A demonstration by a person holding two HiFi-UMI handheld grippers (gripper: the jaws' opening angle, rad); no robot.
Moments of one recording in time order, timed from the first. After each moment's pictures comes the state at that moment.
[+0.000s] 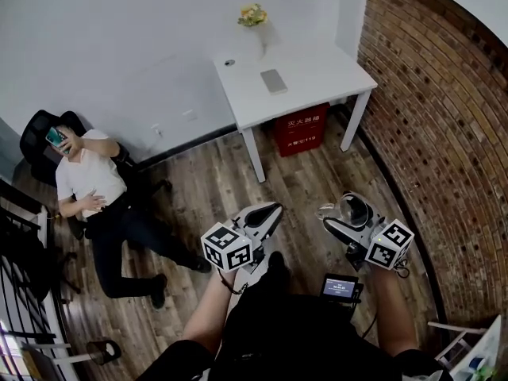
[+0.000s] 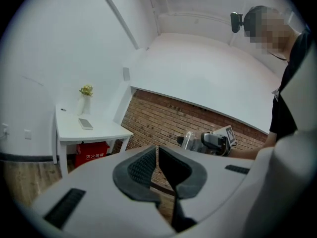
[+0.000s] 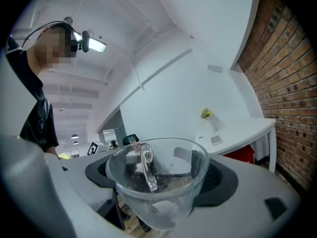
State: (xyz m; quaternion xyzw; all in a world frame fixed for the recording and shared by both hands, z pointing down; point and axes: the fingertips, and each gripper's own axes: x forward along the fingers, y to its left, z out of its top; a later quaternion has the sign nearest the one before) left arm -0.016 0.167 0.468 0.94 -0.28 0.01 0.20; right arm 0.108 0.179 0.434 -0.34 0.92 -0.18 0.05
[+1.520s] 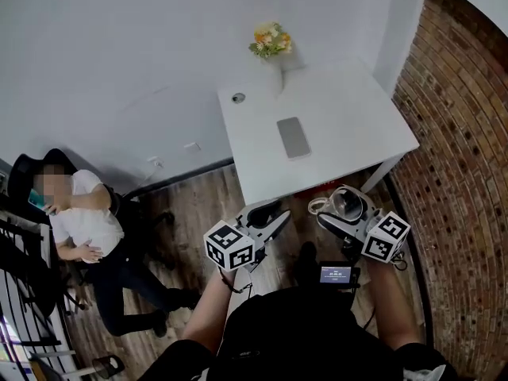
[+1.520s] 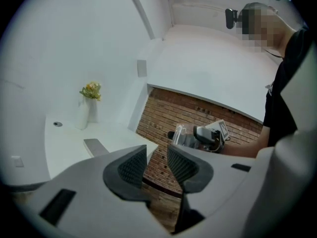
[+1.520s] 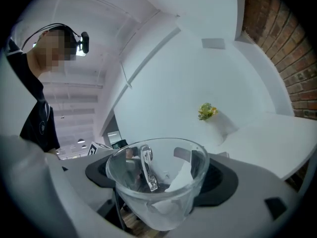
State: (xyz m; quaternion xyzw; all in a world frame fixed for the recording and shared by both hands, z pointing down) left arm -0.022 -0.211 0.481 0.94 -0.29 0.03 0.20; right arm 0.074 -0.224 0.445 -0.28 0.94 -0.20 0.05
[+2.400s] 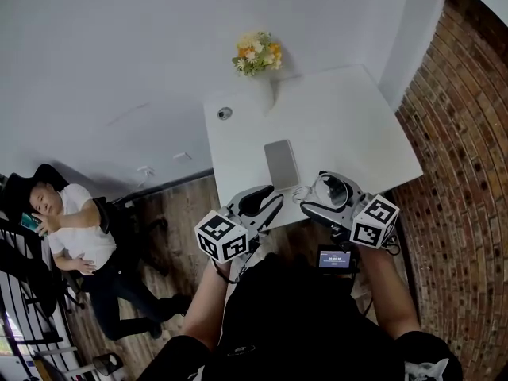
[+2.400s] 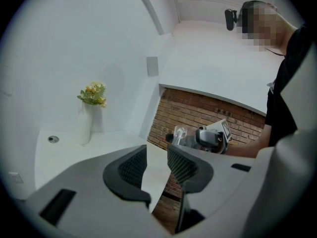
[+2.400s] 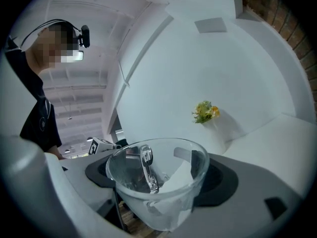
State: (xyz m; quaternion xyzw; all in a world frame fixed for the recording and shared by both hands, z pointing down) left arm 0.012 -0.379 0.473 0.92 -0.33 0.04 0.19; right arm 0.084 -0.389 0.447 -0.21 0.95 -0.21 0.04
